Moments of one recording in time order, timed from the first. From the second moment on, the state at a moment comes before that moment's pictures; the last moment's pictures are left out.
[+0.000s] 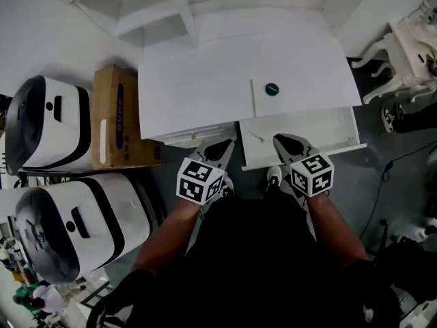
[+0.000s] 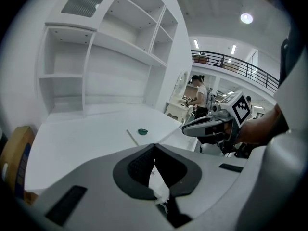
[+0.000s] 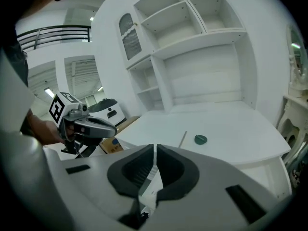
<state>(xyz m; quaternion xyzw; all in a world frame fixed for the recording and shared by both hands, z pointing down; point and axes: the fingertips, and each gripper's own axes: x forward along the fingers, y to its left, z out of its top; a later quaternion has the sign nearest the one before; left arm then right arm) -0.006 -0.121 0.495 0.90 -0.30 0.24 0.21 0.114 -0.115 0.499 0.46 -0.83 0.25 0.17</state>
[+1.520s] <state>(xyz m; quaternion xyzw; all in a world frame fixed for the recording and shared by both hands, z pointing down) -0.009 -0.140 0.506 0.89 -0.31 0.25 0.23 0.110 -0.134 0.524 0.45 -0.83 0.27 0.18</state>
